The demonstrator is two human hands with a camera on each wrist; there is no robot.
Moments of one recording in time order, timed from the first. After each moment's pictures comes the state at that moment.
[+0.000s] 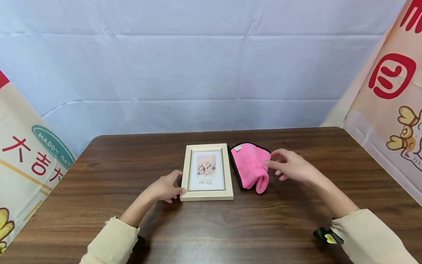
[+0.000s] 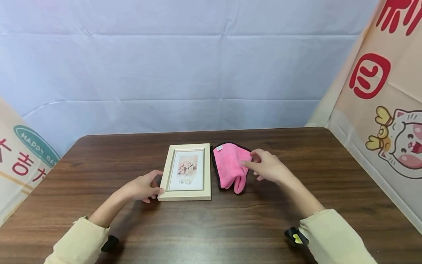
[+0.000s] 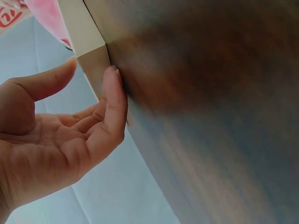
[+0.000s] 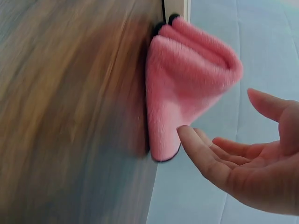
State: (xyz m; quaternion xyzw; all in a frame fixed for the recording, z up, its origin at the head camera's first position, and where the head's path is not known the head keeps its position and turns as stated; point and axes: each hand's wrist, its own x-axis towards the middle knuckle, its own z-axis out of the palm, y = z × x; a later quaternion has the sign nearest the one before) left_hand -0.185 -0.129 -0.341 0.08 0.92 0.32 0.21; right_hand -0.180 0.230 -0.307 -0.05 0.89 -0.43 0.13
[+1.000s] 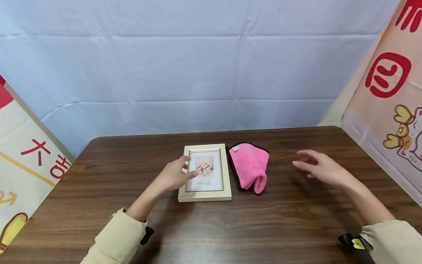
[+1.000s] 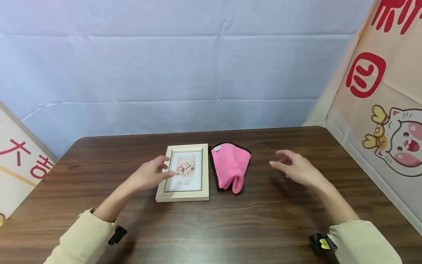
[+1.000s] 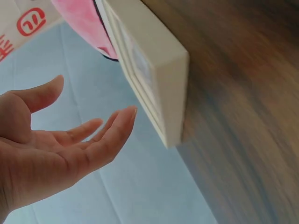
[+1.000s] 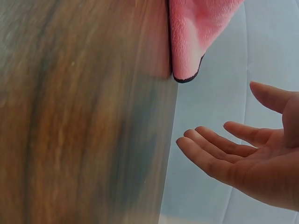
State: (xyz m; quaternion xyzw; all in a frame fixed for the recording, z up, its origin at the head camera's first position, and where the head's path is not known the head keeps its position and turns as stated) left_hand -0.192 -0.095 -0.308 0.12 0.94 0.29 0.10; right_hand -0.167 0.300 -0.317 -0.06 0.92 -0.38 0.07
